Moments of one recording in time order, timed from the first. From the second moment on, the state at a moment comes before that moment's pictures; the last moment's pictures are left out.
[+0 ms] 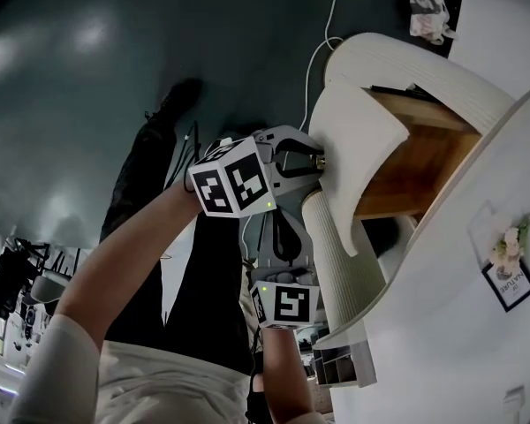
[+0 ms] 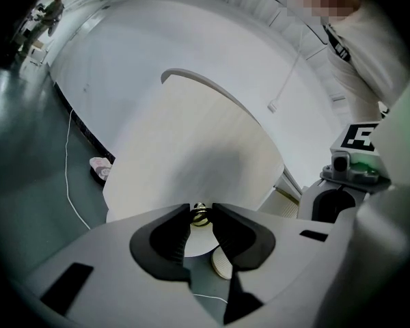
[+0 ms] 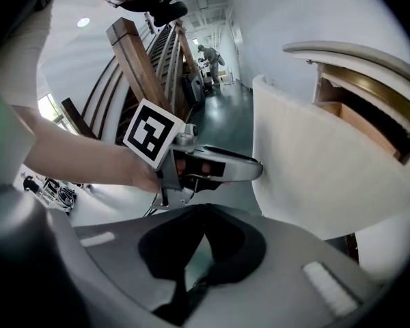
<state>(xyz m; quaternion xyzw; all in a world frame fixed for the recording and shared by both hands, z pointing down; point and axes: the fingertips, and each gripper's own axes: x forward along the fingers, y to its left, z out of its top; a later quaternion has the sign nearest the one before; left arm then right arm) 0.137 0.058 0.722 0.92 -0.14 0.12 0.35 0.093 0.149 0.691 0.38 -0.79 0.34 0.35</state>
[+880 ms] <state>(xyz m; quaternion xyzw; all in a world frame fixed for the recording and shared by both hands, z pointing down) 0.082 0.087 0.723 0.91 -0.16 0.14 0.35 0.067 0.171 0.681 0.37 -0.79 0.34 0.35</state>
